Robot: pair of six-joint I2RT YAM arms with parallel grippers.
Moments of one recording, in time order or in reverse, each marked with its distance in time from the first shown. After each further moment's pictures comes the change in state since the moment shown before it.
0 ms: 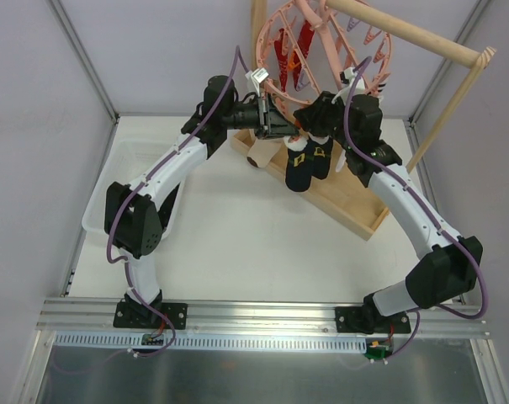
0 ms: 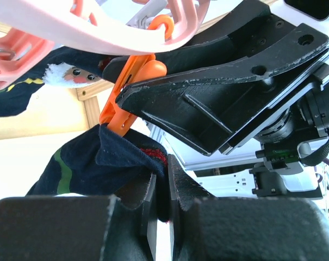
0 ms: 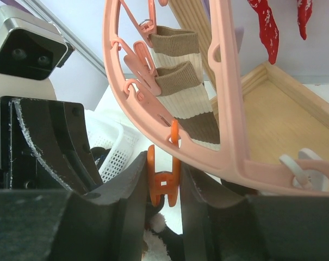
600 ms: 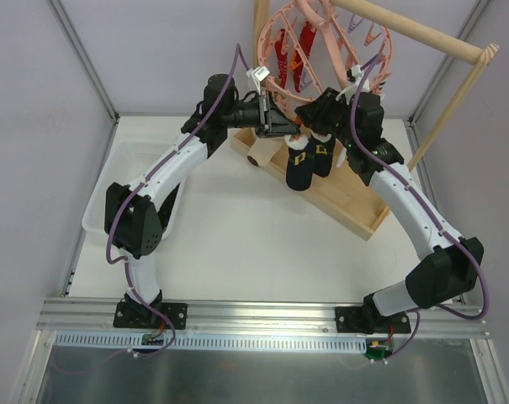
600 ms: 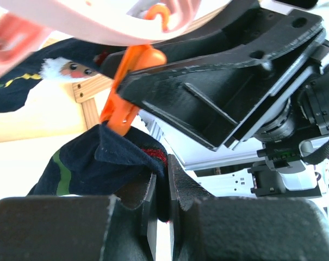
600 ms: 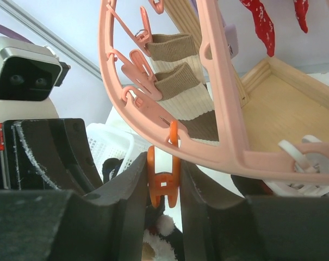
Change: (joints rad) left arm -0.004 0.000 0.010 -0.003 0.001 0.001; right arm 0.002 0.000 0.028 -0.032 0.048 0.113
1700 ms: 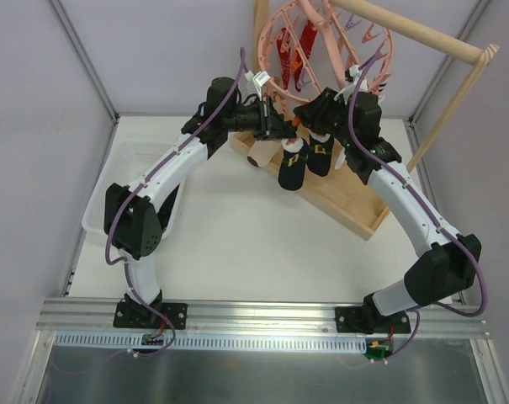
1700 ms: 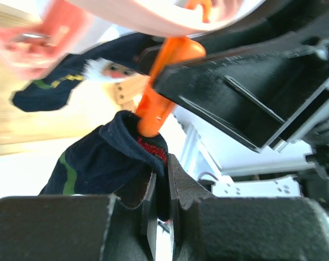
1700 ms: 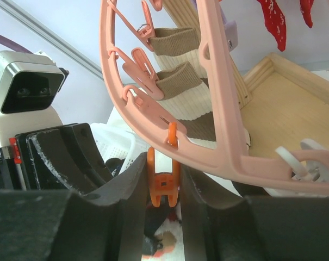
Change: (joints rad) left arm -0.011 -0.005 0.004 -0.119 -0.093 0.191; right arm 0.002 0.018 0.004 0.007 -0.008 0.018
